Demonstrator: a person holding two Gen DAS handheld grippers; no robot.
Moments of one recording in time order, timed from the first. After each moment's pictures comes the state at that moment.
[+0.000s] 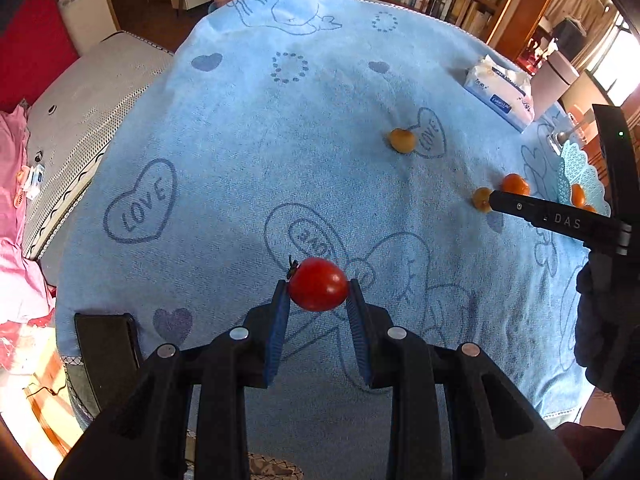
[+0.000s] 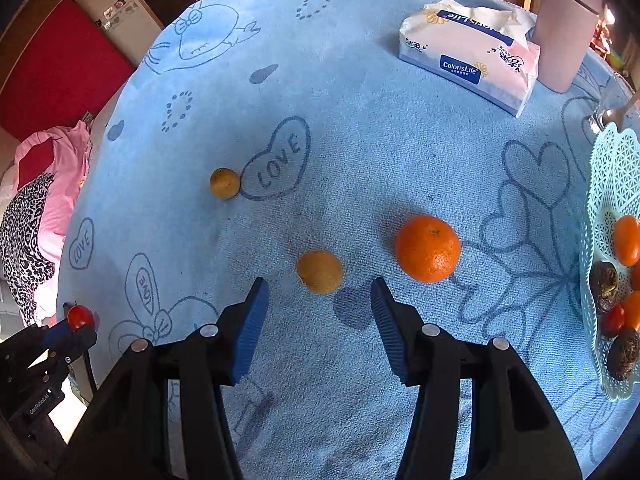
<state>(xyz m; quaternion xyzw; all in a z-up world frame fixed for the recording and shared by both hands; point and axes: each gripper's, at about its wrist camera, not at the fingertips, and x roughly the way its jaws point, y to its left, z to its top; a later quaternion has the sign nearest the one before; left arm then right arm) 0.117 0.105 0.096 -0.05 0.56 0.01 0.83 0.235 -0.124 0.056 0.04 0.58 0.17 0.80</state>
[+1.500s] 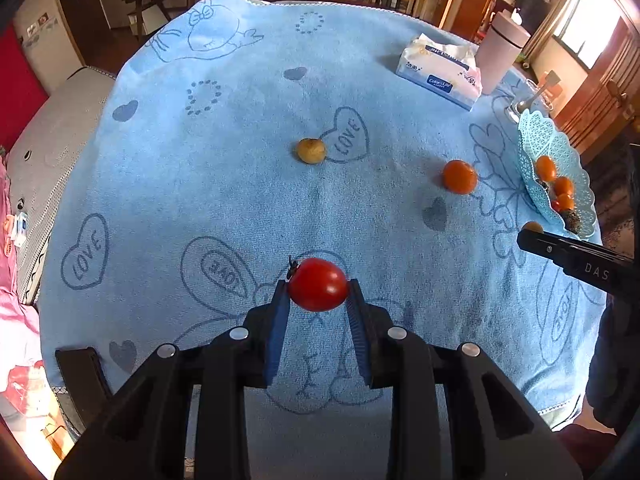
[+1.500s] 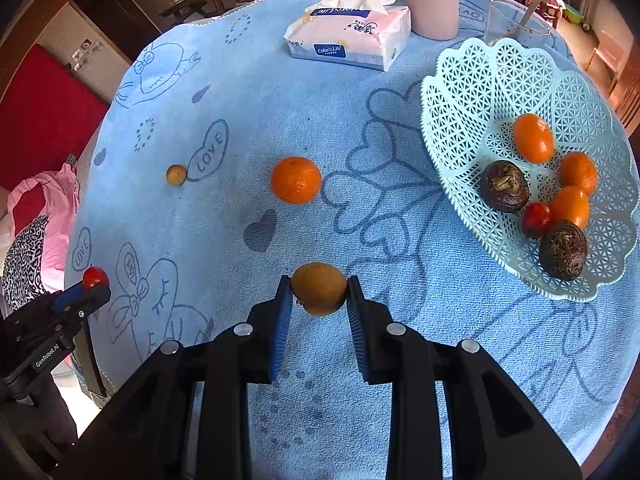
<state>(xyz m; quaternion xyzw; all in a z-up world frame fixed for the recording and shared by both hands) 0.137 0.024 0.103 0.00 0.55 -0.05 0.83 0.171 -0.224 0.075 0.11 0.57 0.11 0.80</state>
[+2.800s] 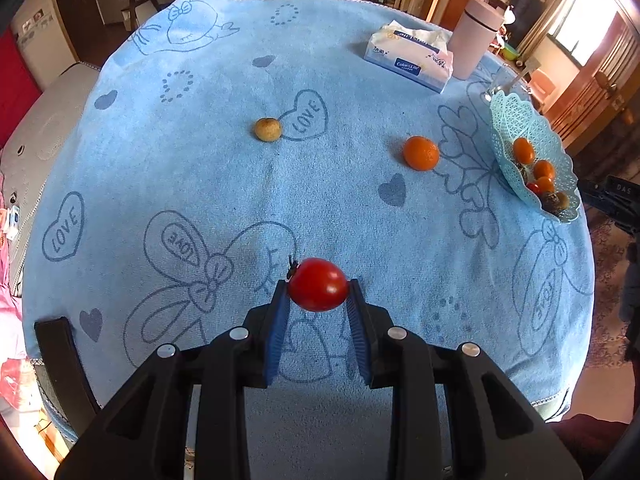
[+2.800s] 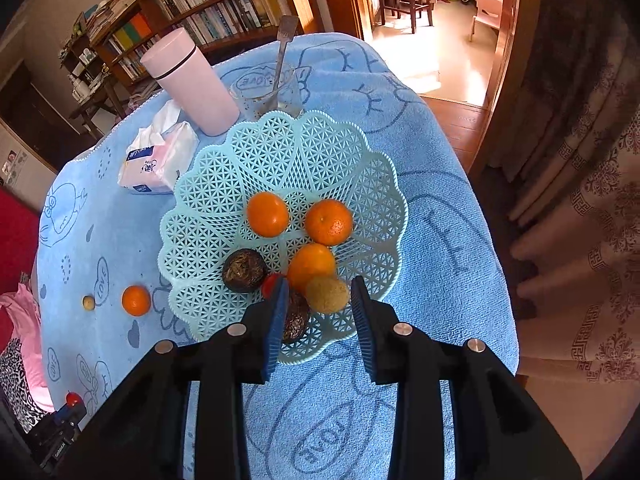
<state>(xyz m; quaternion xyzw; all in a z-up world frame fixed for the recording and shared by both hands) 0.114 -0.011 0.100 -0.01 0.56 -0.06 0.83 0.164 -0.405 0.105 0.19 0.51 -0.08 0.84</state>
